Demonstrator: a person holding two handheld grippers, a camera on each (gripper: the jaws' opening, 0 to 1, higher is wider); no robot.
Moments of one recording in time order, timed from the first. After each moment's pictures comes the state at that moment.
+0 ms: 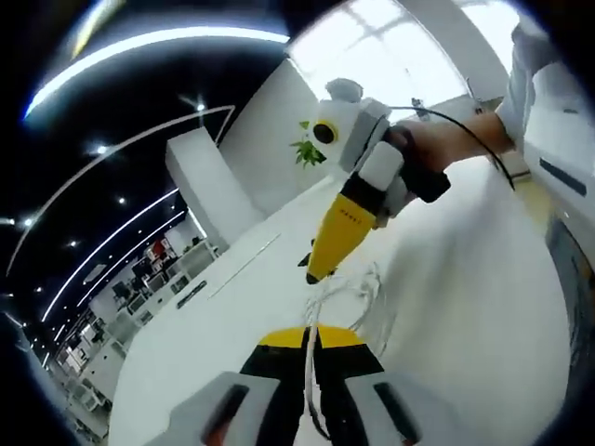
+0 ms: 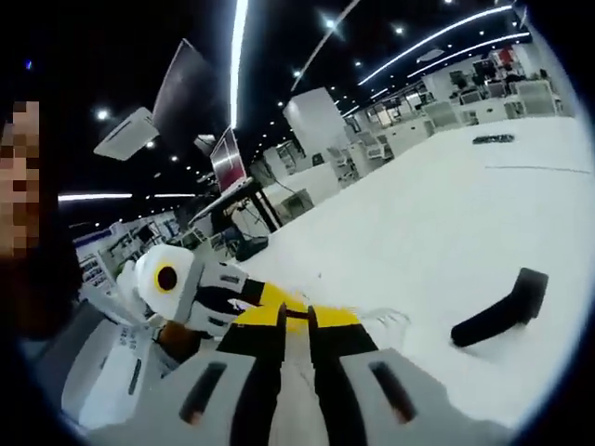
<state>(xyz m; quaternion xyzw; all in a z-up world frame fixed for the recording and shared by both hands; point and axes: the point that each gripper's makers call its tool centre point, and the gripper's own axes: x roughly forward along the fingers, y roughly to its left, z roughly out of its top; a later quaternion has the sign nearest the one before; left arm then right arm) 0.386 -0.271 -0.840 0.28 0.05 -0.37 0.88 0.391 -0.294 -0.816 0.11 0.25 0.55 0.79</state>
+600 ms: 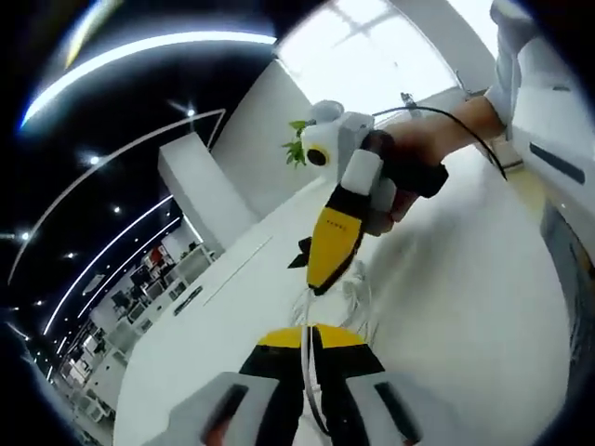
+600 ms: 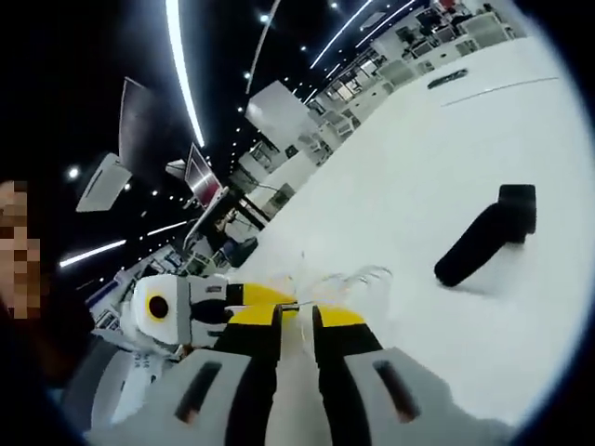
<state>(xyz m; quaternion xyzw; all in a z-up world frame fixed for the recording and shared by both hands) 0.387 -0.272 -0.840 0.30 0.04 -0.38 0.87 0.400 -0.307 -0.833 0.21 0.32 0.51 0.77</state>
